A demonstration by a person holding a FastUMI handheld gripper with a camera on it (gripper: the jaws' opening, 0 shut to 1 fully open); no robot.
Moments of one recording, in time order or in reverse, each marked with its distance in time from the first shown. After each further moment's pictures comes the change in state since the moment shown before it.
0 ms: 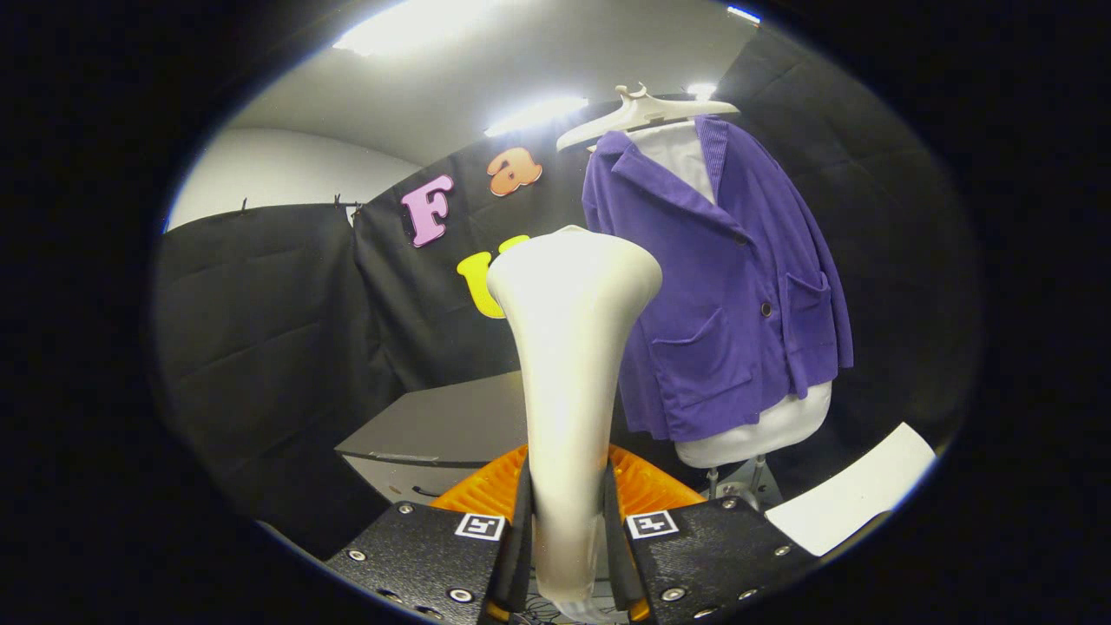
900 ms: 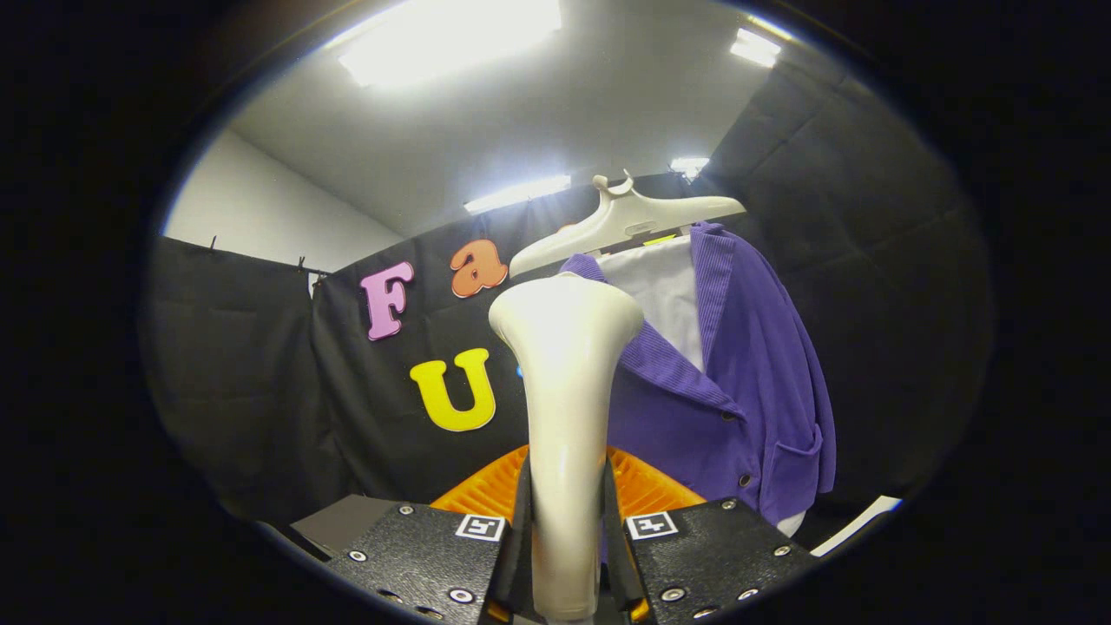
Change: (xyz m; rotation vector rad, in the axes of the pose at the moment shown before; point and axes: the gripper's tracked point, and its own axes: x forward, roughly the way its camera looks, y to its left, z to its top) arm 0.103 -0.054 0.192 -0.036 -0.310 -0.107
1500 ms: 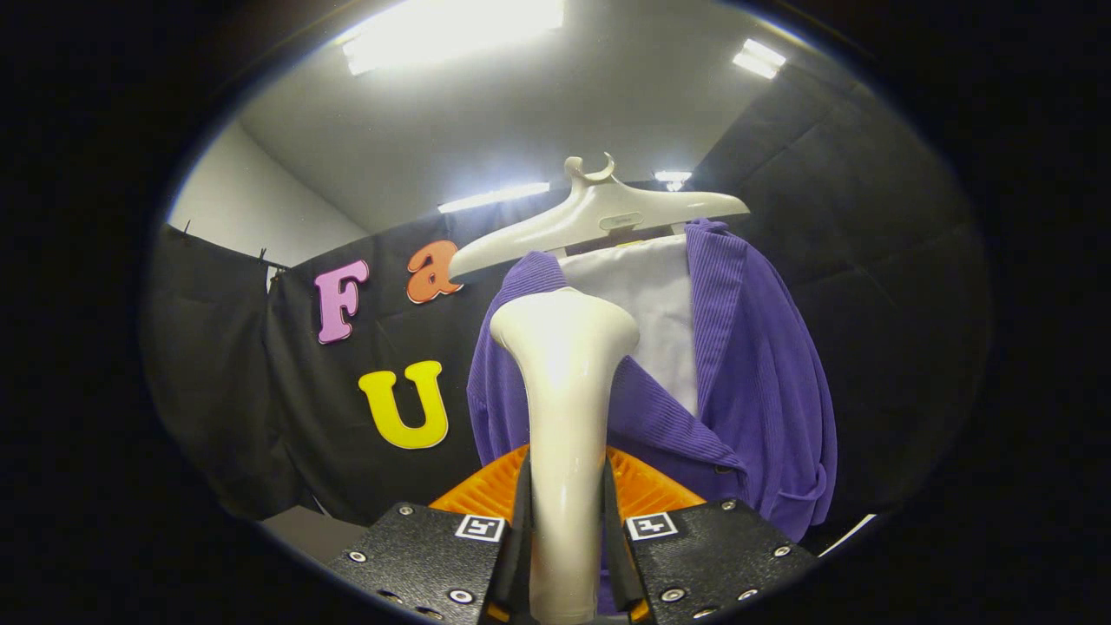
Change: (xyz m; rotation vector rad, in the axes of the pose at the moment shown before) arm 0.084 -0.035 0.002 -0.051 -0.012 -0.090
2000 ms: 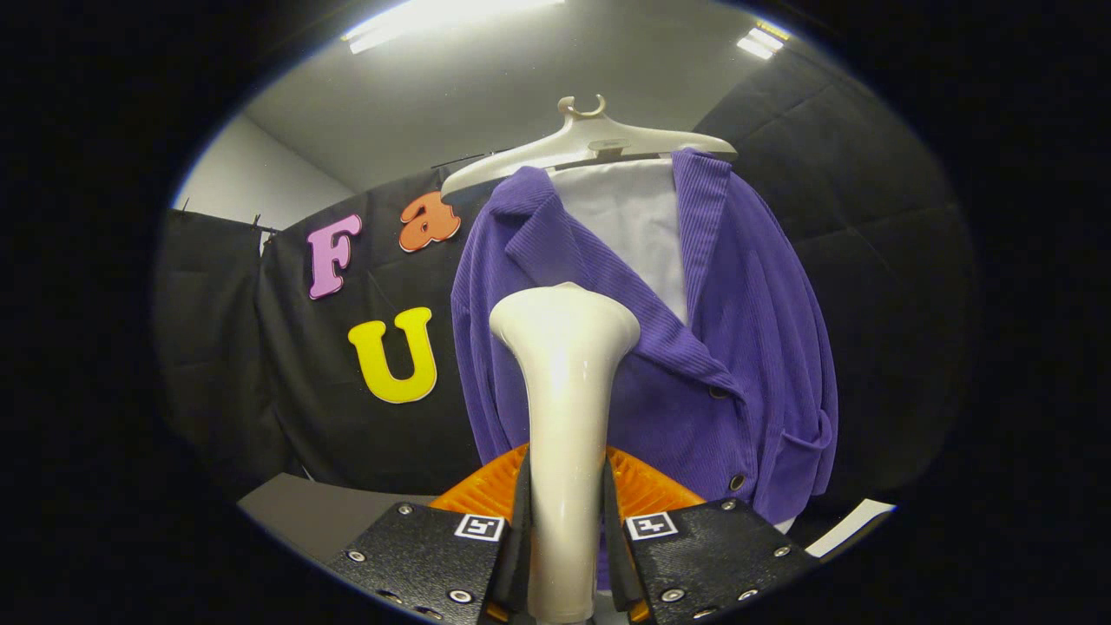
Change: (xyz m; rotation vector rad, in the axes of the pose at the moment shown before) arm -0.016 -0.015 -0.088 -0.019 0.151 -0.032
